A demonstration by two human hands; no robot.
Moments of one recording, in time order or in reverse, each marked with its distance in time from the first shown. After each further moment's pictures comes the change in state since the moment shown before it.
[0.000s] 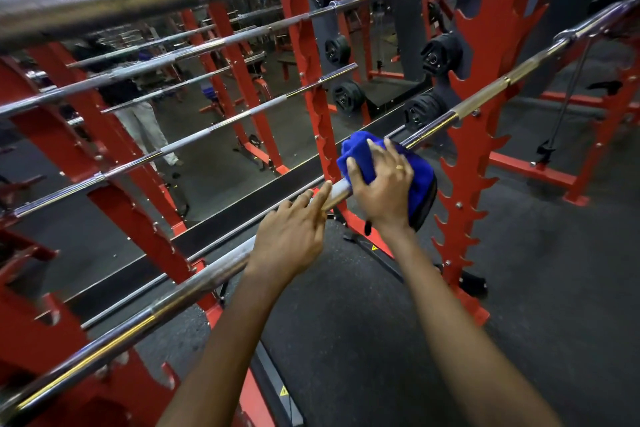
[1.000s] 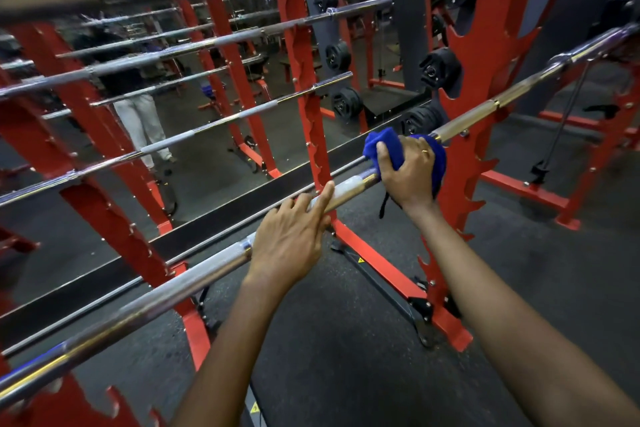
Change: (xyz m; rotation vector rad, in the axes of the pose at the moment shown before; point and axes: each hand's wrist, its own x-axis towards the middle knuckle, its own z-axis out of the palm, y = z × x) left_hand 0.051 0.052 0.019 0.105 0.089 0.020; right_hand 0.097 0.098 -0.026 -0.003 0.017 -0.158
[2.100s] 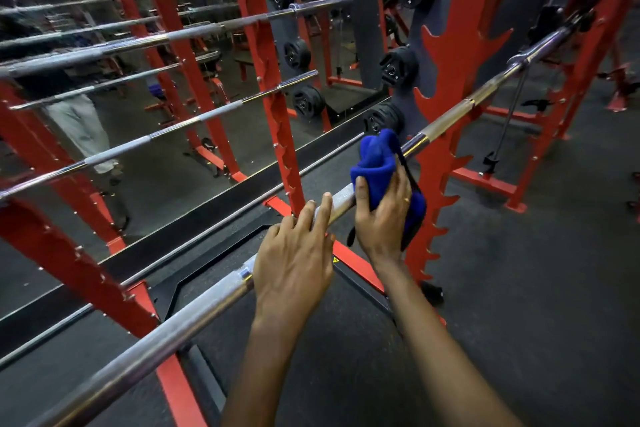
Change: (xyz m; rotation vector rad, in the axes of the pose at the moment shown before) left_hand -0.005 0.001 0.015 -0.089 0.151 -0.002; right_hand -0.071 -0.055 0.023 0.103 0.070 0.298
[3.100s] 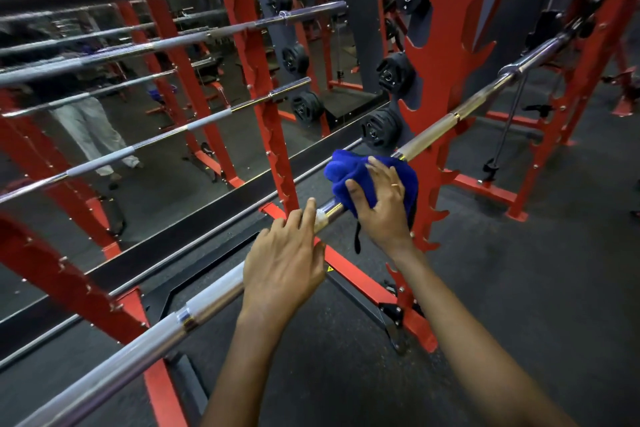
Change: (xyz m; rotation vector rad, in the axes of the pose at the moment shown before) left_hand 0.058 0.033 0.017 -0.006 -0.179 -0.045; right_hand 0.076 0.047 -0.025 -0.018 -0.155 -0.230
